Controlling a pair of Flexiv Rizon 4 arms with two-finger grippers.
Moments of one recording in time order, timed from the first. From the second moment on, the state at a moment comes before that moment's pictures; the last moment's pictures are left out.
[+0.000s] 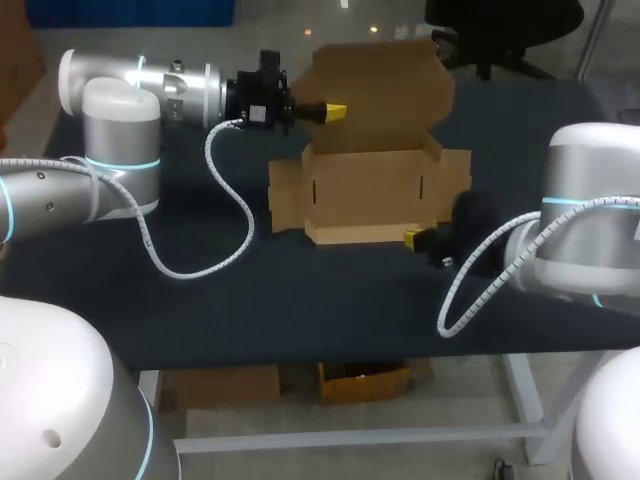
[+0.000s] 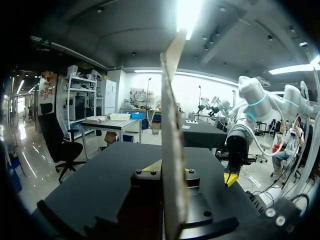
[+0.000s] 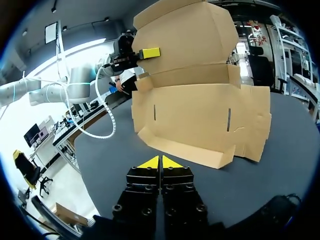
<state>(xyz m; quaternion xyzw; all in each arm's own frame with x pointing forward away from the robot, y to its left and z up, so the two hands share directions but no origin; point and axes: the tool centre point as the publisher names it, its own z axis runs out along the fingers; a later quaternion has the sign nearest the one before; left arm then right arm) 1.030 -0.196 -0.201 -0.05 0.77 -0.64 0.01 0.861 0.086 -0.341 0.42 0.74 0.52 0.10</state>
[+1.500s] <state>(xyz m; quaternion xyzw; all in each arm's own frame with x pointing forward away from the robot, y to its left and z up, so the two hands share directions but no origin) 1.030 -0.196 -0.201 -0.05 0.77 -0.64 0.01 0.921 0.136 -0.406 0.44 0.74 0.50 0.12</state>
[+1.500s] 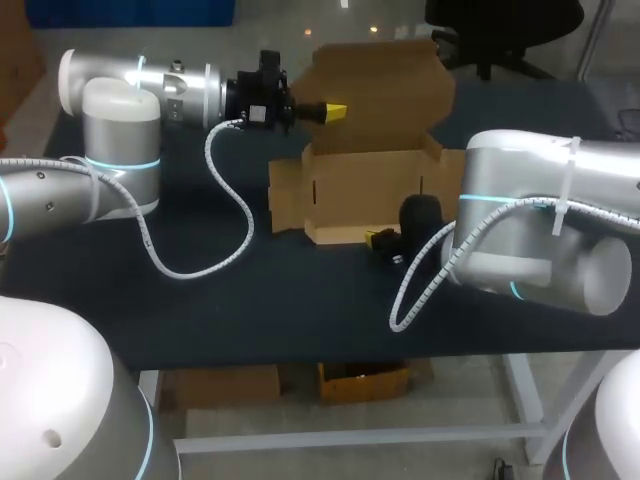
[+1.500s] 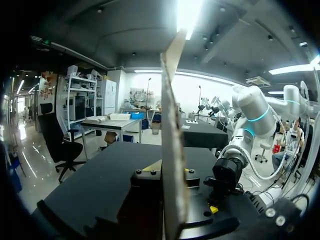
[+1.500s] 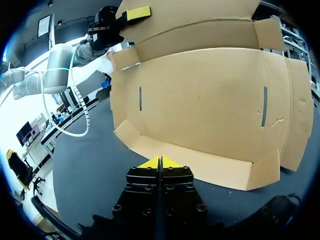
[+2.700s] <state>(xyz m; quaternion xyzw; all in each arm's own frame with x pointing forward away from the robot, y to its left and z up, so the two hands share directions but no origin) 1.030 -0.196 -0.201 -0.05 0.77 -0.64 0.01 0.943 0.139 -0.425 0.45 0.73 0.49 0.12</state>
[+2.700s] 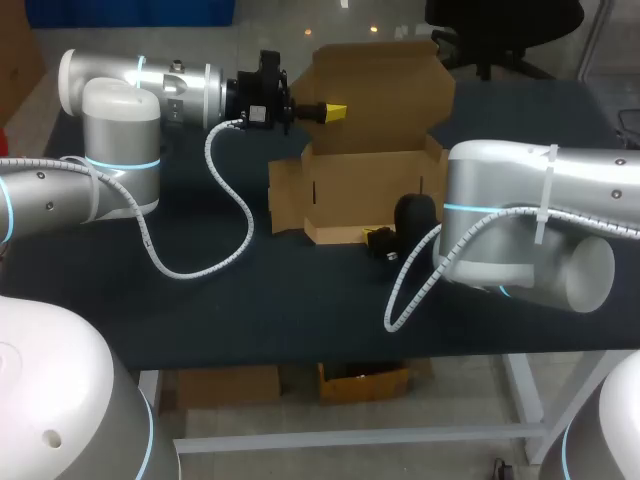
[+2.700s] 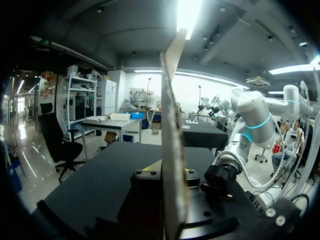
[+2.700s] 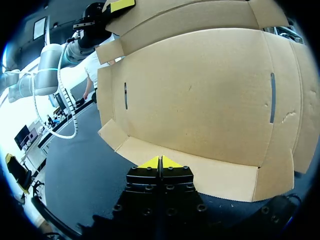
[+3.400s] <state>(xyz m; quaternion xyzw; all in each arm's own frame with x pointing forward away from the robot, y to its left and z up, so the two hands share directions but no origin) 1.030 -0.196 -0.201 -0.05 0.77 -0.64 0.01 0.943 0.138 -0.427 0.46 0.73 0.49 0.12</state>
